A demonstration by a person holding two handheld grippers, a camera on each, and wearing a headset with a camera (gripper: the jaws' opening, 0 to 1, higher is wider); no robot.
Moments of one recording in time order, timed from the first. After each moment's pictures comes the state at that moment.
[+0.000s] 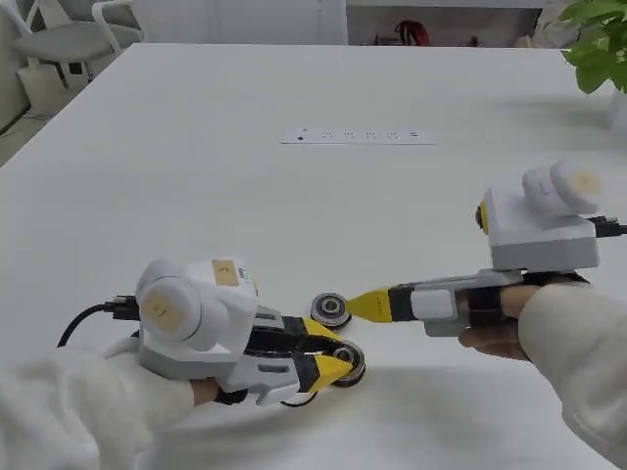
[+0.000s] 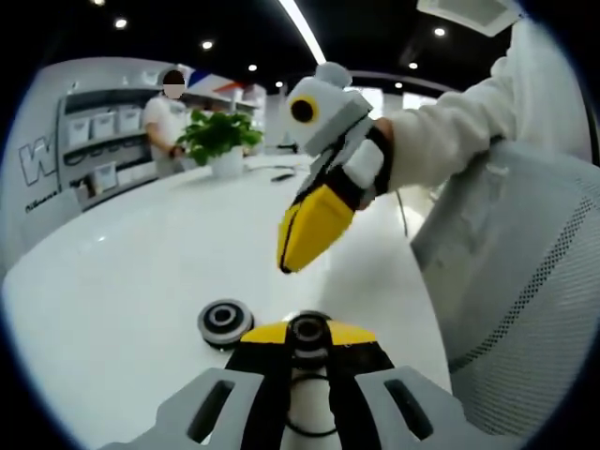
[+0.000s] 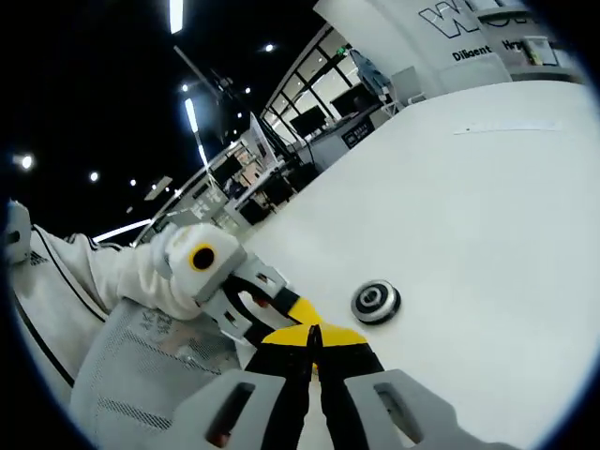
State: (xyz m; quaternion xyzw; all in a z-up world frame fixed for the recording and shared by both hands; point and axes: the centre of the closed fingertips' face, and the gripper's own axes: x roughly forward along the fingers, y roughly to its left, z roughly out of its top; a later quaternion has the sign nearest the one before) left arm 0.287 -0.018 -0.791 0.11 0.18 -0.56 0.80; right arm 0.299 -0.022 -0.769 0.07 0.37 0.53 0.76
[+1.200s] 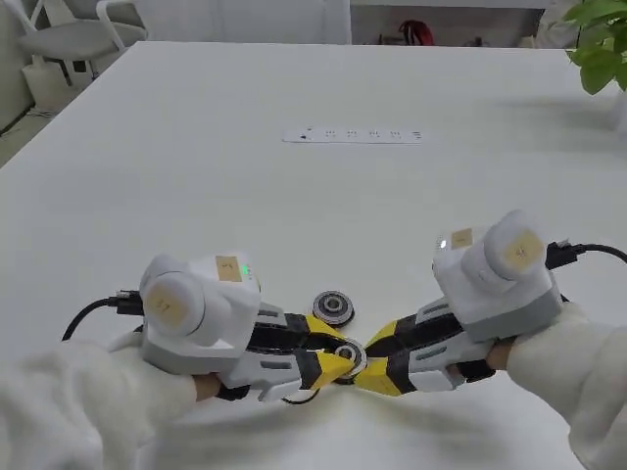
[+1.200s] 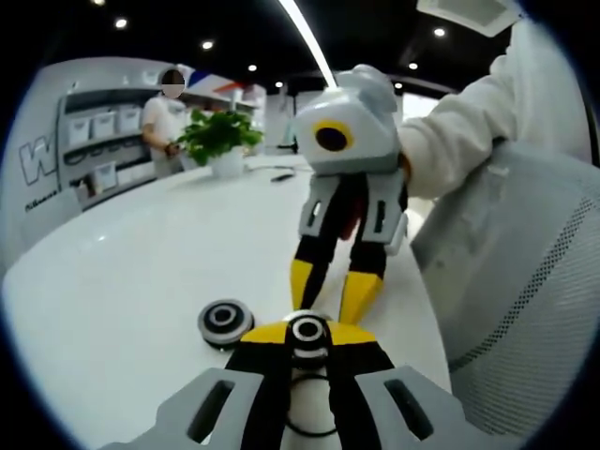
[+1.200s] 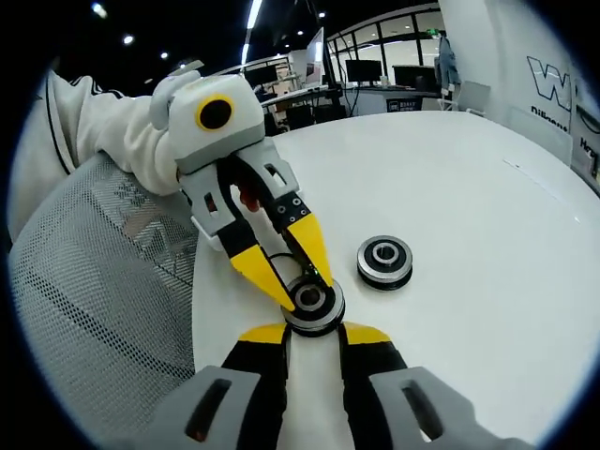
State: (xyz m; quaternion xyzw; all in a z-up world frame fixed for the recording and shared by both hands) left arm 0.287 -0.018 -0.790 0.11 0.18 -0.56 0.80; right arm 0.281 -0.016 -0.811 -0.16 0.33 0.60 0.72
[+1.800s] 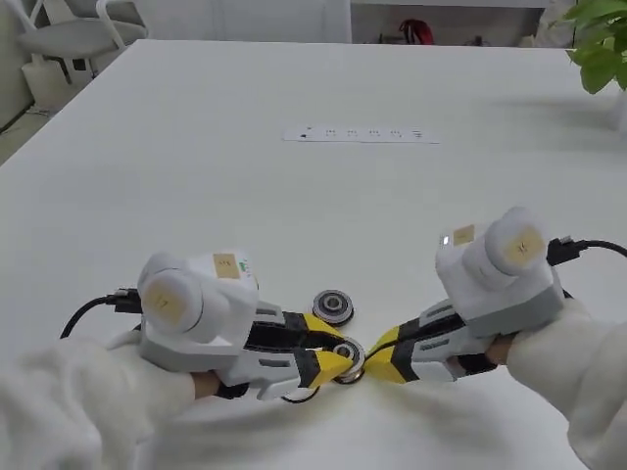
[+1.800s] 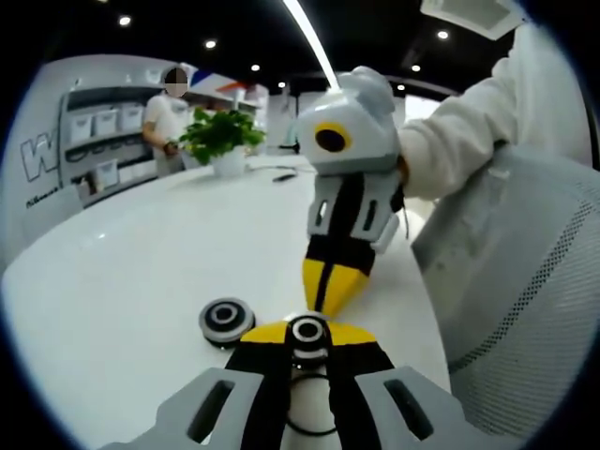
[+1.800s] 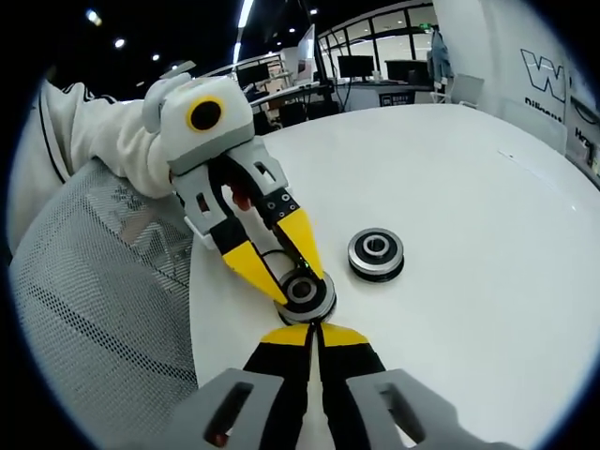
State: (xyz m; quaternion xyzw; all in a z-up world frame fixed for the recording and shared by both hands) left arm 0.287 -0.016 -0.791 0.11 0.18 -0.56 0.80; right arm 0.284 -0.024 -0.812 -0.12 0.37 0.57 0.73
